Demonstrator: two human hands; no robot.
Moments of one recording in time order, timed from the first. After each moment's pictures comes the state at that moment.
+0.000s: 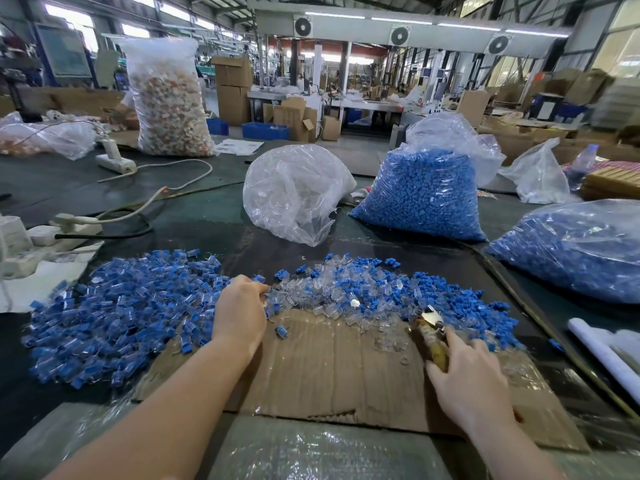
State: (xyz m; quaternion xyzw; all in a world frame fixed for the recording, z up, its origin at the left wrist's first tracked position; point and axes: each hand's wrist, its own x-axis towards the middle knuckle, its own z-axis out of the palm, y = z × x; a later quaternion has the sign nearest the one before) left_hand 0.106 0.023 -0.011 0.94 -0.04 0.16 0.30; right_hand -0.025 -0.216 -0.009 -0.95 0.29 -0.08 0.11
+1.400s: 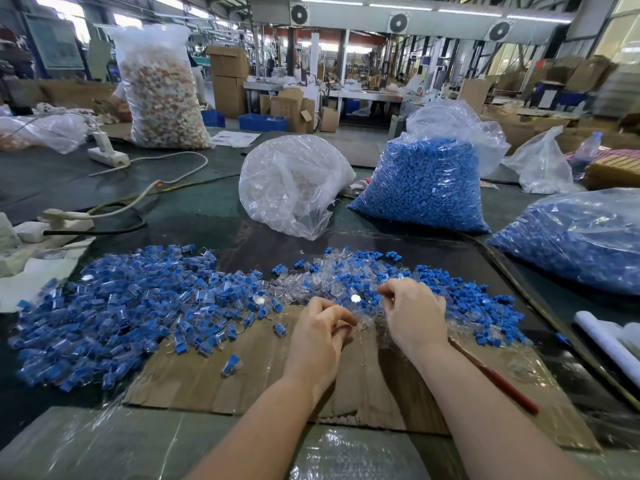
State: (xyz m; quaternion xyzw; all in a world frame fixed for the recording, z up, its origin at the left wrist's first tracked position) left_hand 0.060 -0.054 -0.031 0.87 -0.21 0.09 0.44; right_hand 0.054 -0.192 -0.001 -0.96 0.14 -0.18 0.15
